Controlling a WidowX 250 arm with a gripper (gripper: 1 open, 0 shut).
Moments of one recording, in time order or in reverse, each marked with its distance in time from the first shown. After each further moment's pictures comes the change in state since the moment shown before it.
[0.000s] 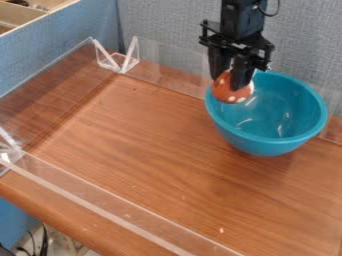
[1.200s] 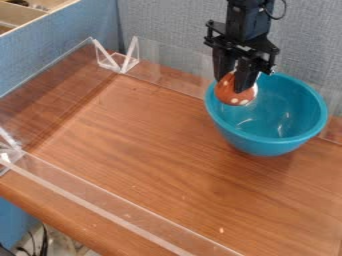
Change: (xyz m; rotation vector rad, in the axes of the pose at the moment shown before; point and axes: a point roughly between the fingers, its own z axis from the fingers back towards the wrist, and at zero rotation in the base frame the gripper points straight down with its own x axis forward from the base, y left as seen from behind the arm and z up) arm 0.001 -0.004 -0.001 0.018 0.008 -0.028
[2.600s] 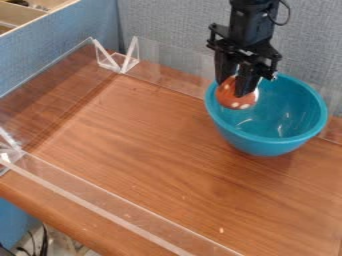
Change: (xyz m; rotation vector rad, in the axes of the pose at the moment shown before) arm -0.002 -0.006 -0.003 0.018 0.018 -0.031
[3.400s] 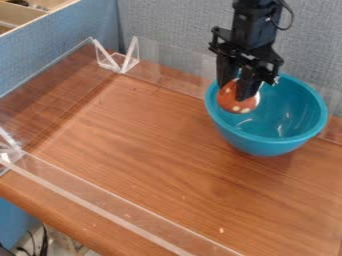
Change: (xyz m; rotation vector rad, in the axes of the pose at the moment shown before) arm -0.002 -0.004 -0.003 0.006 0.013 -0.017
